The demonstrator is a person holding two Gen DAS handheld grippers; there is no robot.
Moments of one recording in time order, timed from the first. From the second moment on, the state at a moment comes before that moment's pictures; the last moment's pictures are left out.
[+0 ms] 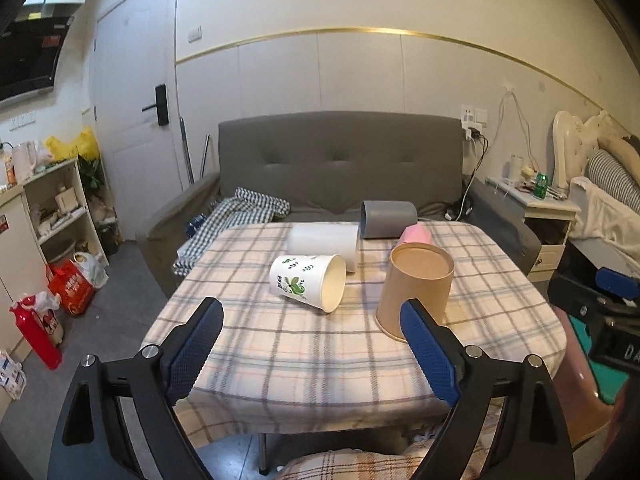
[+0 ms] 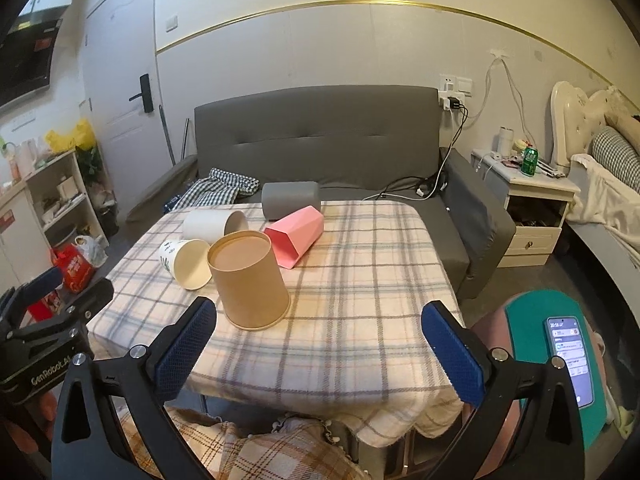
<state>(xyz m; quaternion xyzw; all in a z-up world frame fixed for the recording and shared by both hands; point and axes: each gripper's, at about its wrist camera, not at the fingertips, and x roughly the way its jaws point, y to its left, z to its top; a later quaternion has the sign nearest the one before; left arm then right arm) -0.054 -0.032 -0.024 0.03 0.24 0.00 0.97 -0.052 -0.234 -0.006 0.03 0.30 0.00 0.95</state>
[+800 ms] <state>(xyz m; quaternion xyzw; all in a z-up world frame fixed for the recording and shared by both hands) -0.058 -0.026 -0.034 0.01 0.24 0.00 0.97 -0.058 -0.223 -0.014 0.02 0.29 0.00 0.96</state>
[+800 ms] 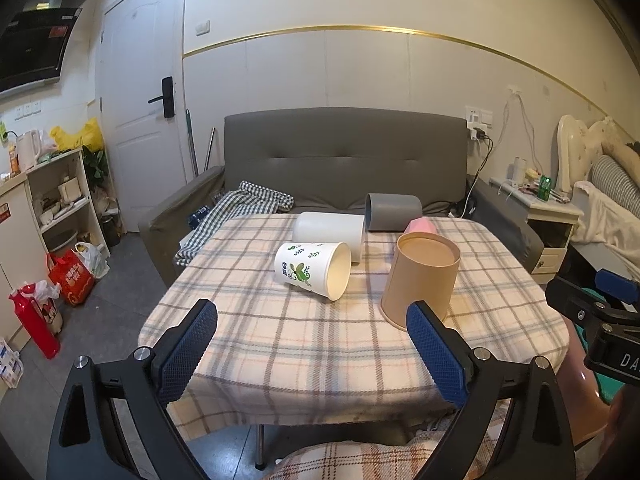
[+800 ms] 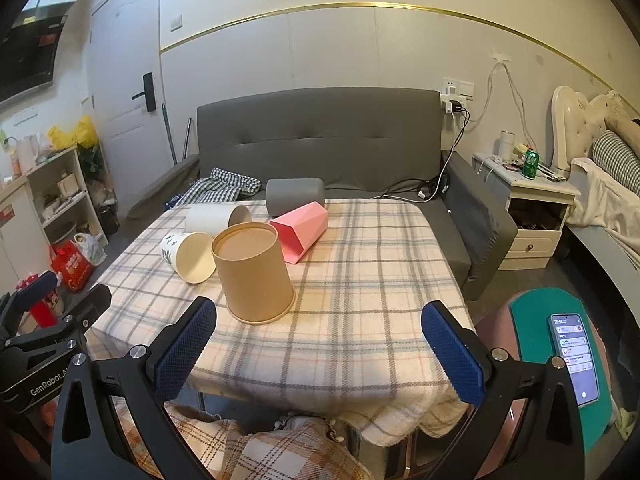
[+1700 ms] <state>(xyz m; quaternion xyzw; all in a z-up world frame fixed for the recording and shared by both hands) -0.056 -0.024 -0.034 0.01 0.25 0.00 0.97 -0.059 -0.221 -0.019 0.02 0.30 0.01 0.96</state>
